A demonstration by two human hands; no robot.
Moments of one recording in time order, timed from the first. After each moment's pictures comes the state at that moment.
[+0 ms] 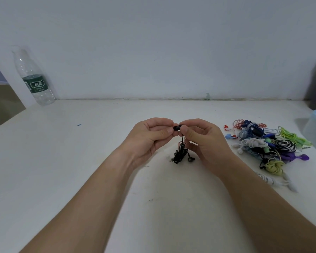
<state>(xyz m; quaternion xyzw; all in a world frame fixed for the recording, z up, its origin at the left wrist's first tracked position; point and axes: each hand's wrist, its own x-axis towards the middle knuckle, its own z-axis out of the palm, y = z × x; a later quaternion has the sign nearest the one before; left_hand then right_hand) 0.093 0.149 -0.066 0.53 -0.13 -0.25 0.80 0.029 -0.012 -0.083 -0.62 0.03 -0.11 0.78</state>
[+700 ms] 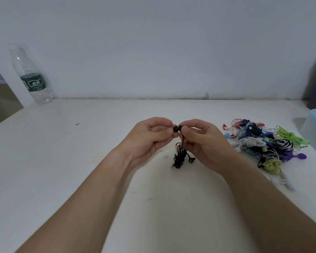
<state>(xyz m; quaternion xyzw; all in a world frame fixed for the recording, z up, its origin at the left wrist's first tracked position) 0.092 0.150 -0.068 0.51 -0.16 -0.28 0.80 0.030 -0.019 -0.083 -0.57 -0.02 -0.05 0.82</state>
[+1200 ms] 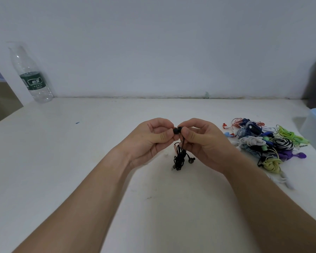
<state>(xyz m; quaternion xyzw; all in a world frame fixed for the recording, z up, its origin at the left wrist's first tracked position) 0.090 0.151 -0.067 0.50 -0.17 -0.32 0.79 0.027 -0.021 -0.079 -0.58 -0.05 -0.01 0.81</state>
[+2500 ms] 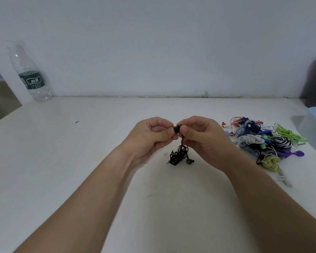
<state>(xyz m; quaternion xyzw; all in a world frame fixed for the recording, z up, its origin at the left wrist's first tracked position) 0.089 0.150 -0.071 0.56 -0.18 -0.26 0.77 0.024 -0.022 -0.078 -0.61 -0.06 -0.06 0.79</state>
